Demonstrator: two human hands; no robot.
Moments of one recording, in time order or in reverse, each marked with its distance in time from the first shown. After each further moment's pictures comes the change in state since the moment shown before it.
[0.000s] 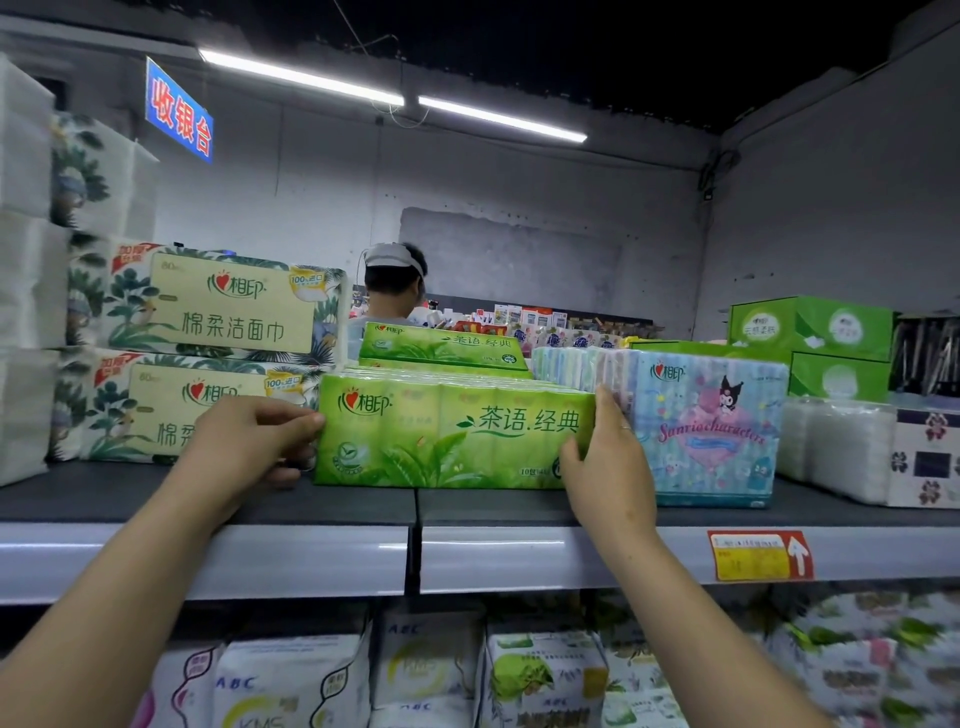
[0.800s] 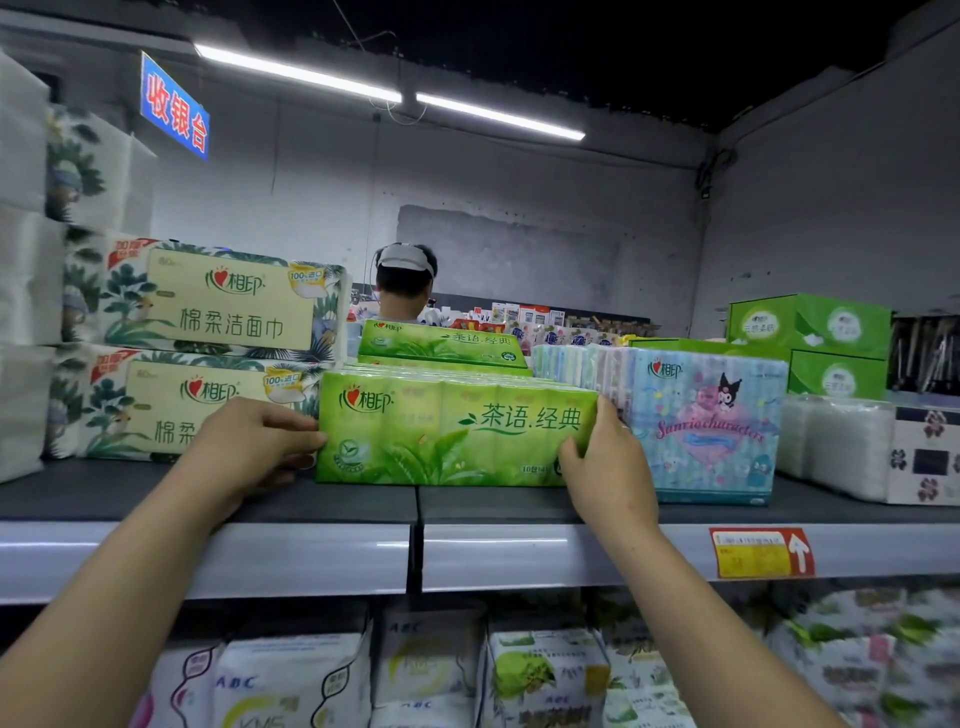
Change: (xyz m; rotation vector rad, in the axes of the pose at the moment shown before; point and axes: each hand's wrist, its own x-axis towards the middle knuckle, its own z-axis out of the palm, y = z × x) left_hand 0.003 0.000 0.001 0.018 -0.057 -0.113; right_hand 0.006 0.001 0.003 -0.028 -0.059 0.051
